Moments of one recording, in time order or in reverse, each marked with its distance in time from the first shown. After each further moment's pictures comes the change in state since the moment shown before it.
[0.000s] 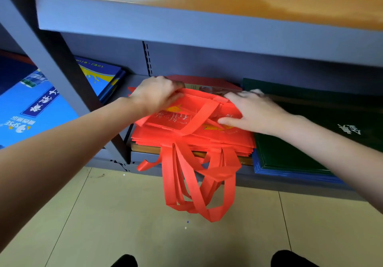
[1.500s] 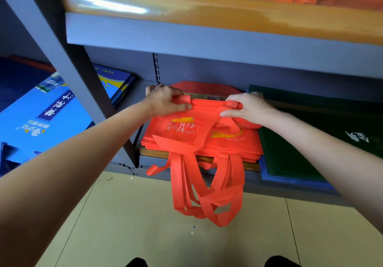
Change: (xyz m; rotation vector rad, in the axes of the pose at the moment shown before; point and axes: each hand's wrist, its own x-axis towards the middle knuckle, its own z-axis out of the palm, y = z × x) left_hand 0.008 -0.019 0.021 -0.321 -0.104 -0.254; right_hand 0.043 0.015 0.026 0.411 -0.005 0.166
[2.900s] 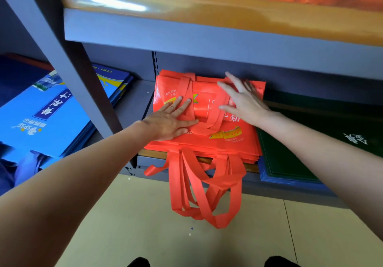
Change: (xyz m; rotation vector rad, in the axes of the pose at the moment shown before) left_hand -0.009 -0.018 0.050 0.555 -0.259 0.377; right_hand 0.013 0.004 0.010 -0.195 0.086 -0.079
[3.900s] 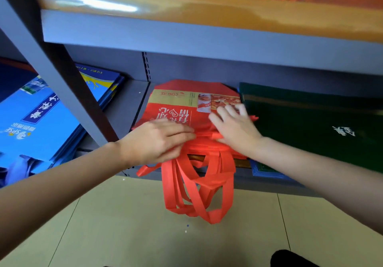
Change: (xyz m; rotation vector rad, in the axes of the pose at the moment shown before) left_hand -0.066 0.038 -0.030 -0.182 0.690 0.443; right_hand -0.059 -0.025 0.018 -0.486 0.156 -0.240
